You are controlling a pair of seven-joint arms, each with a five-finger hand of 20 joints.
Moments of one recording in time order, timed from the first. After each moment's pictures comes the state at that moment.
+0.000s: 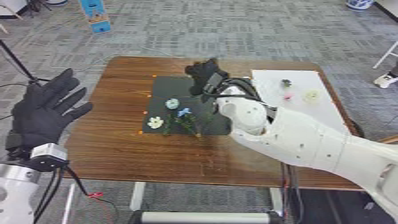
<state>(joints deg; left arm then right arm) 129.9 -56.1 -113.2 -125.2 34.3 -1.9 8.1 -32.2 -59.8 6.4 -82.0 -127.2 15.8 26.1</state>
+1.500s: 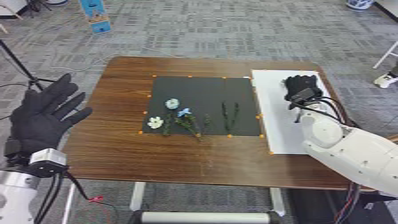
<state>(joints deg) 132.1 -57.8 -113.7 -126.2 34.3 -1.6 8.5 -42.0 -40.4 10.7 -71.2 -128.1 28.3 32.2</state>
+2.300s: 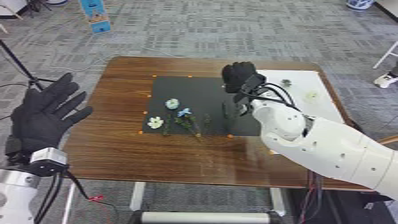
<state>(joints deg) 131.7 -57.4 -113.5 -126.2 34.2 -1.7 8.1 -38.0 -47.5 11.2 -89.0 -122.5 22.3 24.5</state>
